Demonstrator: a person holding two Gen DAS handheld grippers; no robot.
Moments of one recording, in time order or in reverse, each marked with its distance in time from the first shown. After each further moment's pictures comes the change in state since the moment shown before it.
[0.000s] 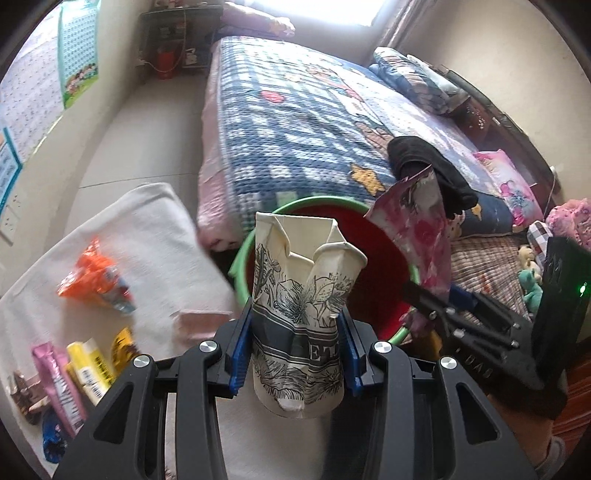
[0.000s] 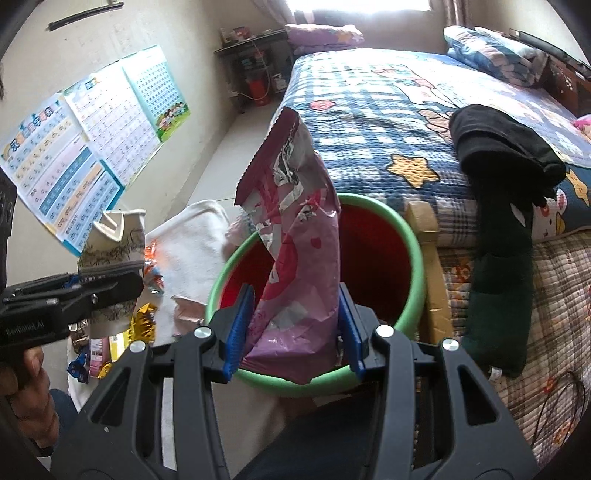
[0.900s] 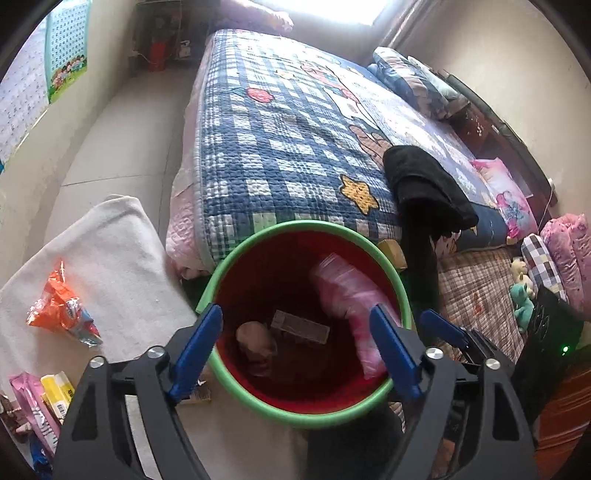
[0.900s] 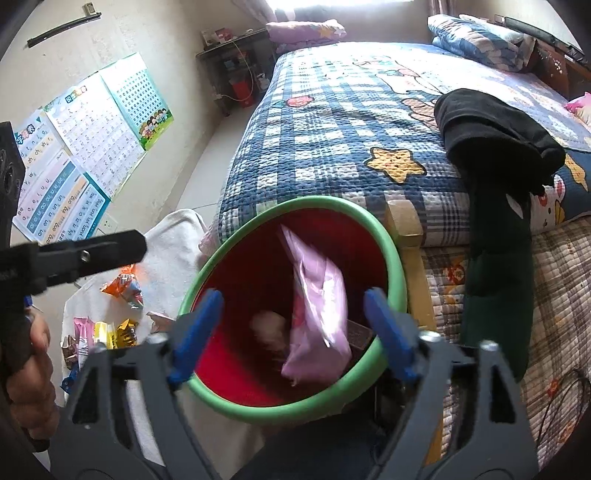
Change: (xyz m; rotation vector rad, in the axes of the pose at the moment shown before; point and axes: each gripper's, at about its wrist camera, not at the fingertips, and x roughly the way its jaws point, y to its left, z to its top) left arm 0.039 -0.010 0.042 -0.041 0.010 -0.037; right arm 0.019 -0.027 0.008 0.050 -0.004 -0.017
